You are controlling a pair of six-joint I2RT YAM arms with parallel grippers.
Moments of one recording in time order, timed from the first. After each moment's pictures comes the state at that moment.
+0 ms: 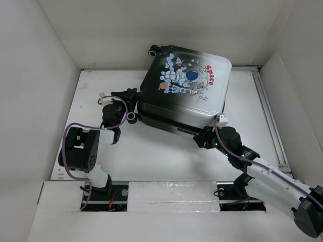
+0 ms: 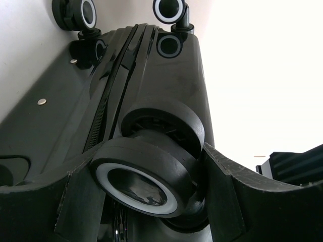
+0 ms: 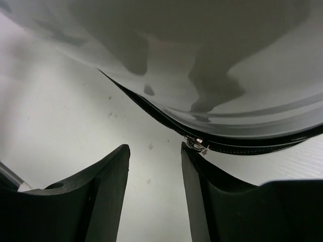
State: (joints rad) left arm -0.18 1.59 0.53 1.07 0.08 -1.51; right arm 0.61 0.80 0.40 -0.05 0.02 0.52
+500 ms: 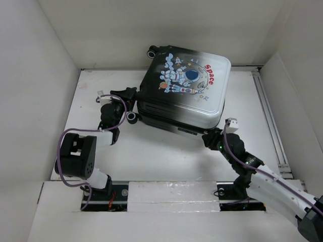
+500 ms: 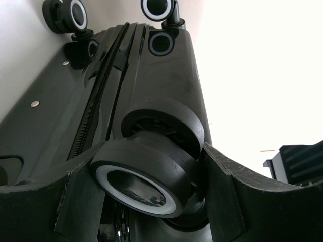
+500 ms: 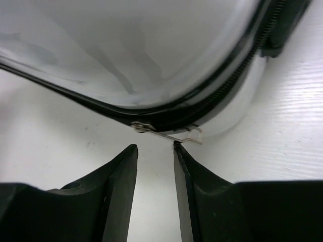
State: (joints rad) left arm -0.18 1.51 0.53 1.00 0.09 -1.45; right arm 0.65 0.64 0.30 -0.03 0.28 0.64
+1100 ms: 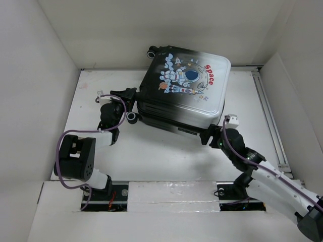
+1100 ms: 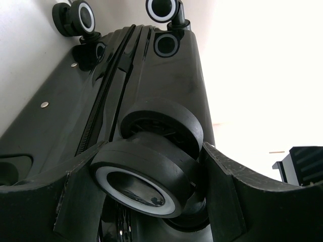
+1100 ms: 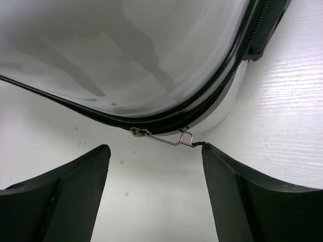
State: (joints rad) left arm -0.18 1.48 0.53 0.95 0.07 -1.41; right arm 0.66 0.67 0.41 -0.20 0.34 0.65
